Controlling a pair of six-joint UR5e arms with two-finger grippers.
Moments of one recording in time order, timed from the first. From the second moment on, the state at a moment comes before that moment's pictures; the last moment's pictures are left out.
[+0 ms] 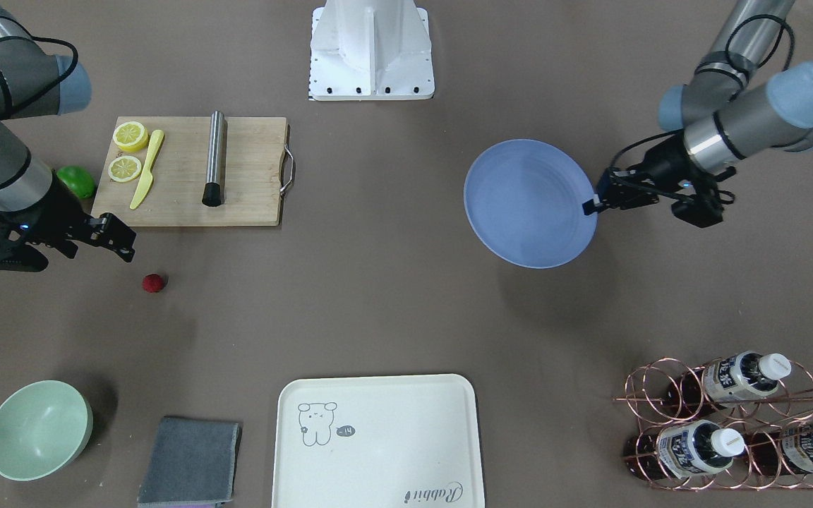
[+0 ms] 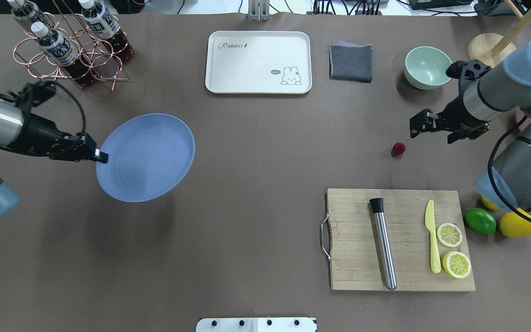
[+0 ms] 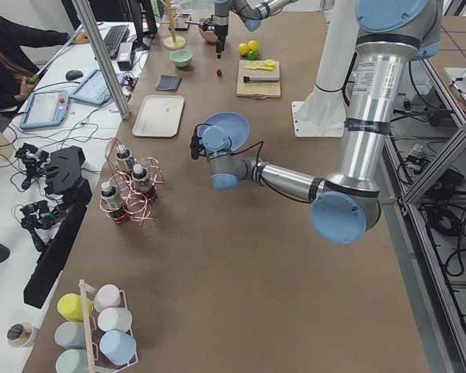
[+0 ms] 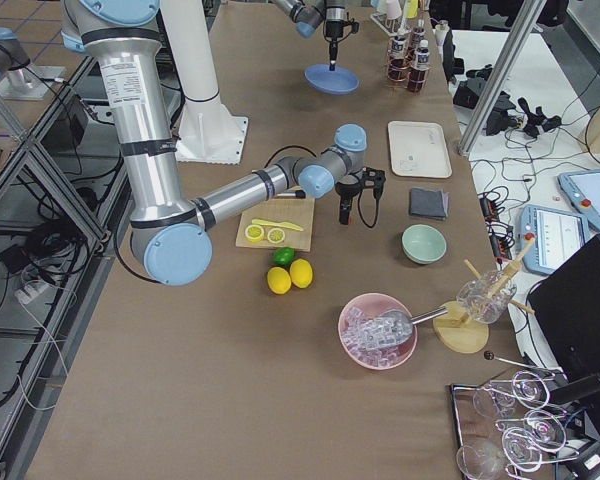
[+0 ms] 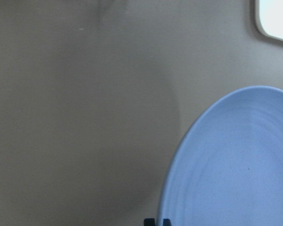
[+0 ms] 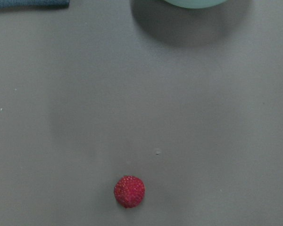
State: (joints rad) left arm -0.85 -1.76 -1.61 -2.60 -2.35 -1.37; right arm 0.91 -1.35 1.73 -1.31 2.13 1.04
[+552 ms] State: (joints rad) left arm -0.68 -1.89 -1.79 -2.28 -2.14 -1.42; right arm 0.86 -1.29 1.58 -1.25 2.11 1.05
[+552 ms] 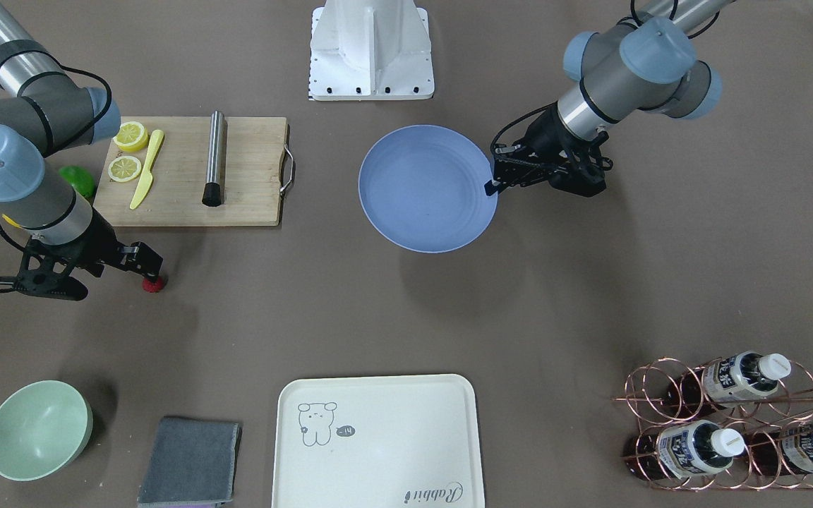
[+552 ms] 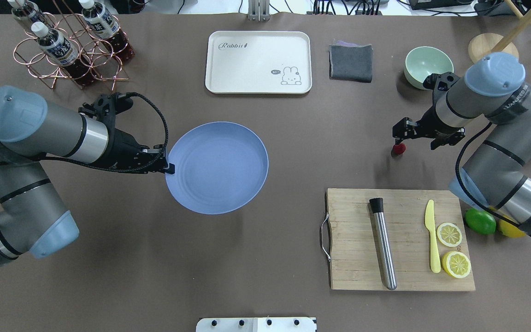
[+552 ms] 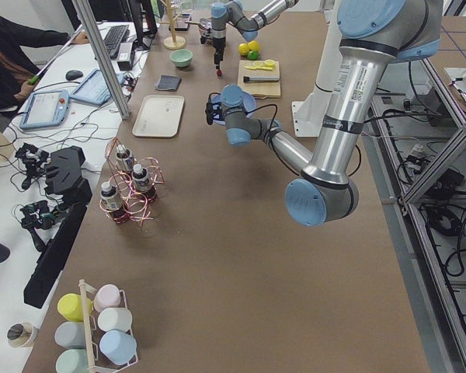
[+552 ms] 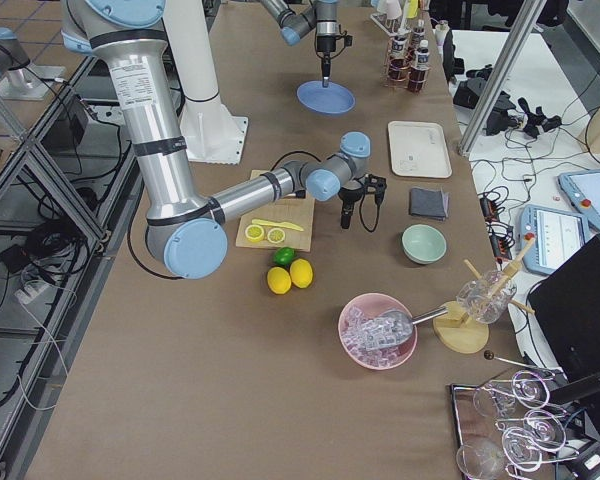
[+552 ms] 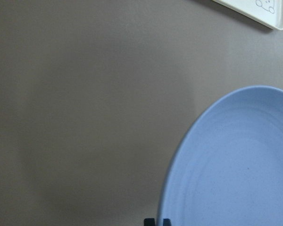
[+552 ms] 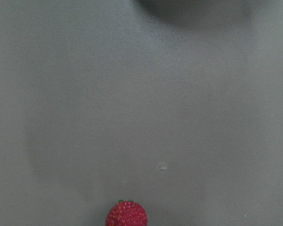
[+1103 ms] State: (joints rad) left arm -0.57 -1.93 -1.79 -2.22 -2.02 -1.42; right arm 0.84 -1.25 1.51 -1.22 2.10 1.06
